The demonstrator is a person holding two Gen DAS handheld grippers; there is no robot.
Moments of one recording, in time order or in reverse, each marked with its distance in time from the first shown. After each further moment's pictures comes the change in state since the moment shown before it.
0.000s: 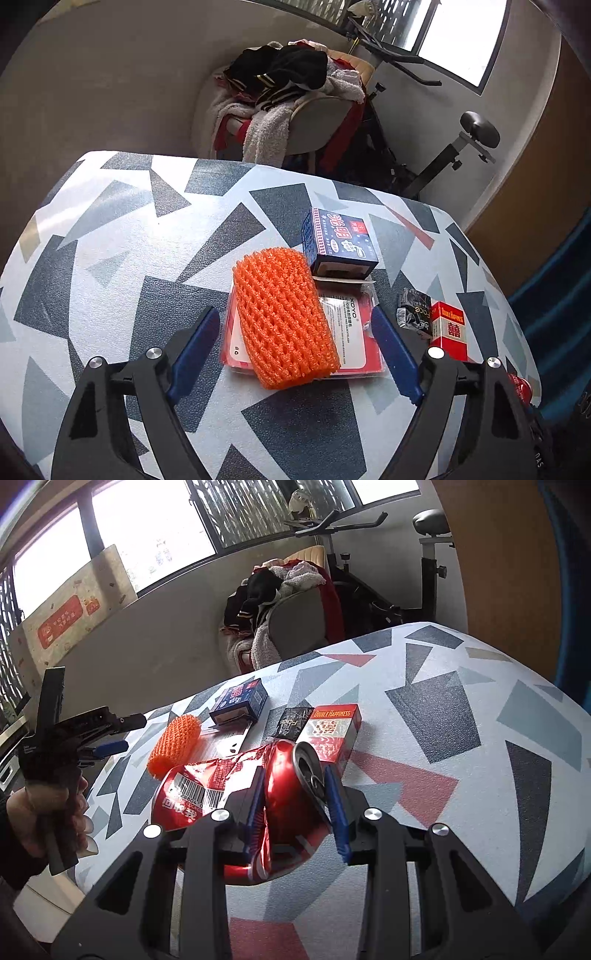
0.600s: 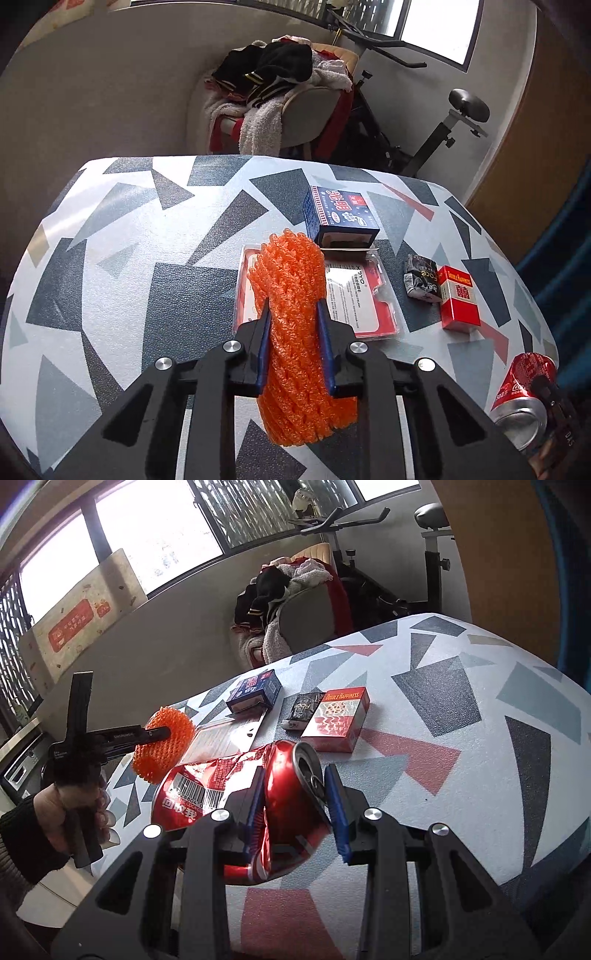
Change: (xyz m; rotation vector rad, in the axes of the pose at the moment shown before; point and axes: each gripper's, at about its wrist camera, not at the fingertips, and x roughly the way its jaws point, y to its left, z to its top) left arm -0.032 0.004 -0.039 0.085 0.005 -0.009; right arm -0.029 0.013 -0.019 -0.004 -0.008 0.060
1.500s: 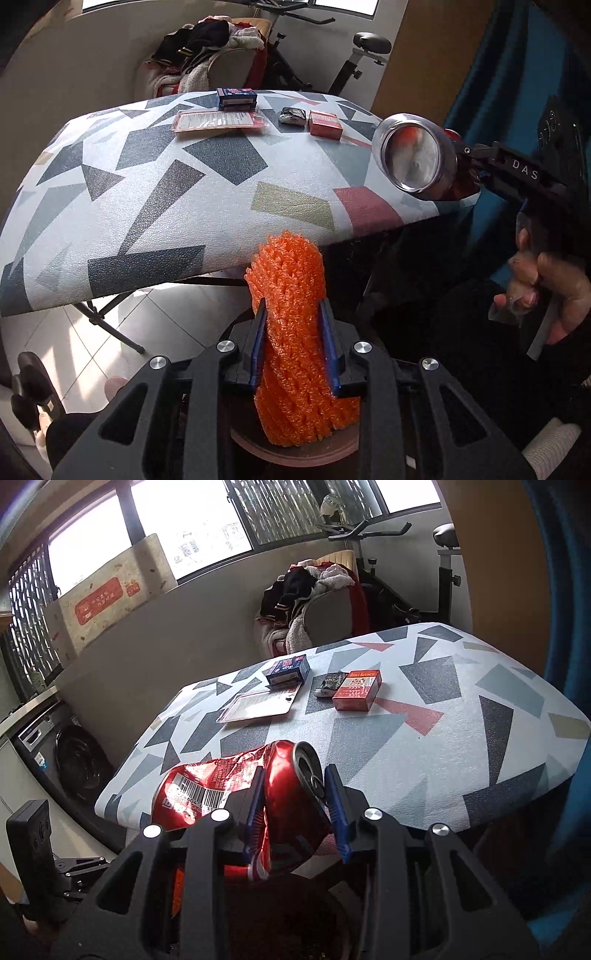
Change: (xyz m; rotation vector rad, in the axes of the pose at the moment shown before) left arm -0.148 -0.060 -0.242 0.176 0.116 -0.169; right arm -0.089 0.035 -0.054 -0.080 0.031 0.018
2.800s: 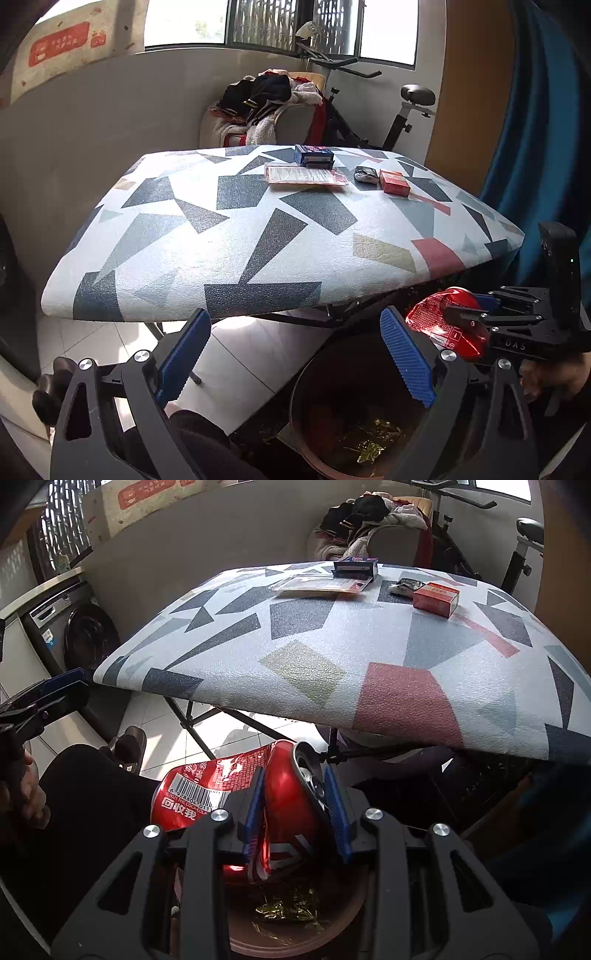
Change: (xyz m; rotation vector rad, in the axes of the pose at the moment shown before) left arm -0.052 0.055 -0.013 -0.051 -0.231 0.220; right arm 0.050 0.054 -0.089 -0.273 0.308 0.039
